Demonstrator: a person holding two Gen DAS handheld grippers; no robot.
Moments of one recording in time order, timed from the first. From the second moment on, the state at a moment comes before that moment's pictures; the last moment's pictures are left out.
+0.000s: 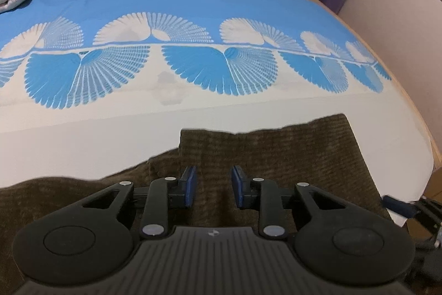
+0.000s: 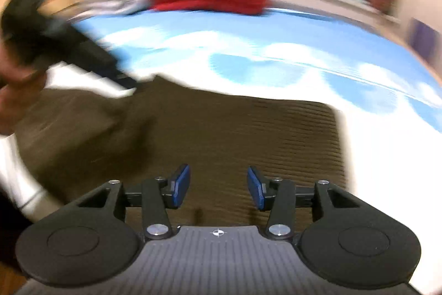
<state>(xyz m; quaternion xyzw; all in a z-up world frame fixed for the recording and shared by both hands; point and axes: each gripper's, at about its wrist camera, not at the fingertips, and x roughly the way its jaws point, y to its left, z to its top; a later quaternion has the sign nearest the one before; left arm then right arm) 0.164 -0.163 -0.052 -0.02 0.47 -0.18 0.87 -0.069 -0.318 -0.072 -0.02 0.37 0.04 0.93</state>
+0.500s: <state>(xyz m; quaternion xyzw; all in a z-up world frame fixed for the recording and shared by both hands) 0.132 -0.161 -0.050 0.07 0.50 -0.19 0.84 -0.065 -0.407 -0.128 0.18 0.50 -0.13 0.84</state>
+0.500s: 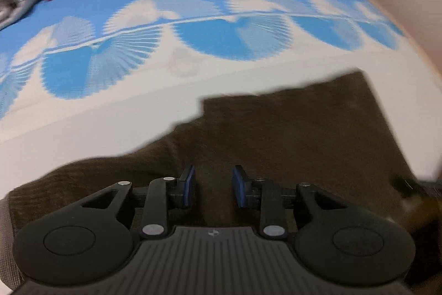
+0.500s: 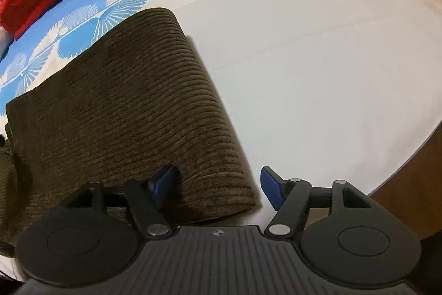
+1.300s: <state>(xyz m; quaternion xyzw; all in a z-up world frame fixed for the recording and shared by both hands) 0.056 -0.155 -0.003 0.12 0.45 -0.17 0.87 -0.076 -0.404 -0.122 0.19 0.48 -0.11 0.85</state>
